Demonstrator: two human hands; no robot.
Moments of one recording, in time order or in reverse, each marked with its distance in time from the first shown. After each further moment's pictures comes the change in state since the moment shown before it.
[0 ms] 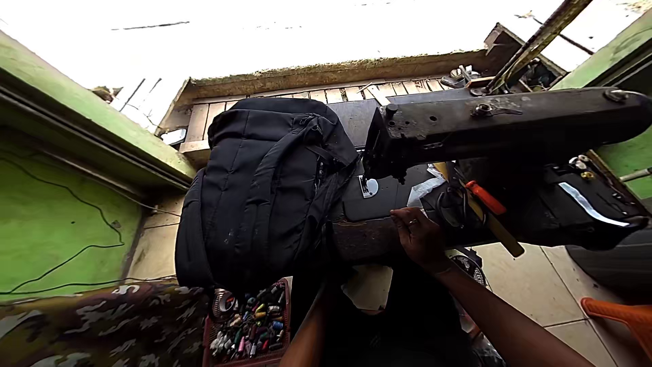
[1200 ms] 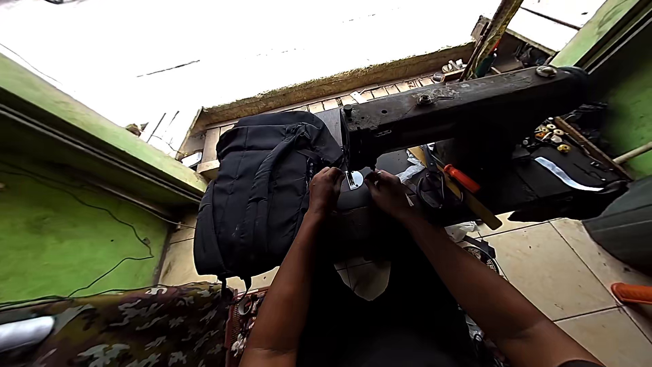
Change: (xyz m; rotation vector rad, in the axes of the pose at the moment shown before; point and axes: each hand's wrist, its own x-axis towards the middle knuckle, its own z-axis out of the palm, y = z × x) left_hand 0.040 0.150 -0.074 0.541 0.615 0.884; right_hand 0.064 0.005 0.012 0.259 -0.235 0.412
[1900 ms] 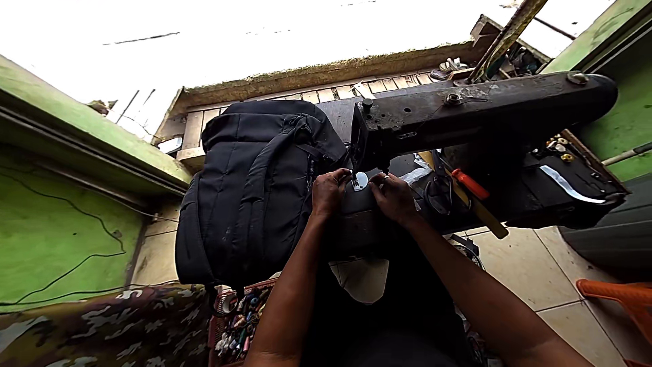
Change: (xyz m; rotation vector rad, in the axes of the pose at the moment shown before) left_hand 0.003 -0.018 0.023 -0.127 -0.001 -0.105; right_hand -0.001 0.006 0.009 -0.133 0.040 -0.024
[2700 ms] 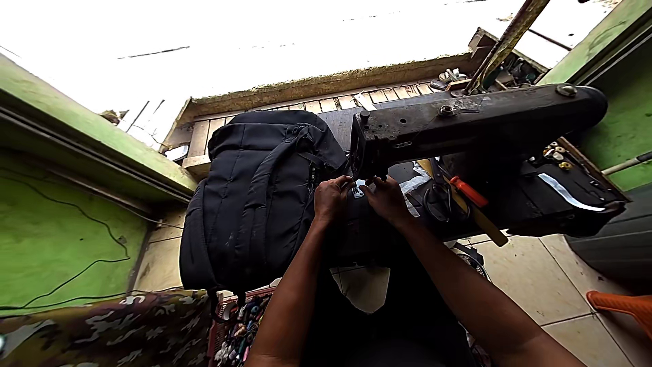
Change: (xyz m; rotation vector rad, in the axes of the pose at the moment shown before) left_hand 0.004 0.004 0.001 0.023 -0.060 -0.083; right_hand 0.019 -0.030 -0.004 0.034 -0.072 0.099
